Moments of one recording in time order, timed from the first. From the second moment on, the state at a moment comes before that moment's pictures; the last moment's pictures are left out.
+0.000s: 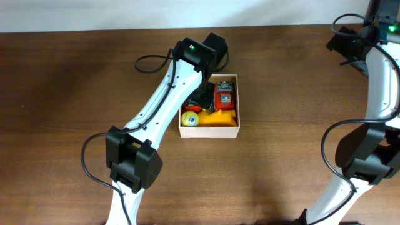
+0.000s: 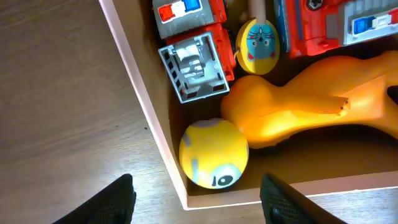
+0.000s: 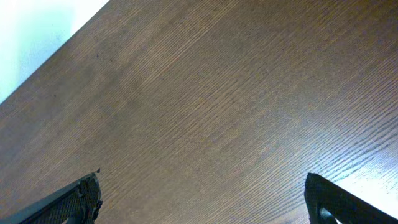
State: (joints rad) left arm -0.57 2.20 2.22 -1.55 -0.15 -0.25; right arm -0.30 2.10 2.11 -1.06 0.08 0.42
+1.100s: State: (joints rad) left arm -0.60 2.20 2.01 -1.49 -0.05 -0.24; right arm -0.30 2.10 2.11 -1.06 0.08 0.42
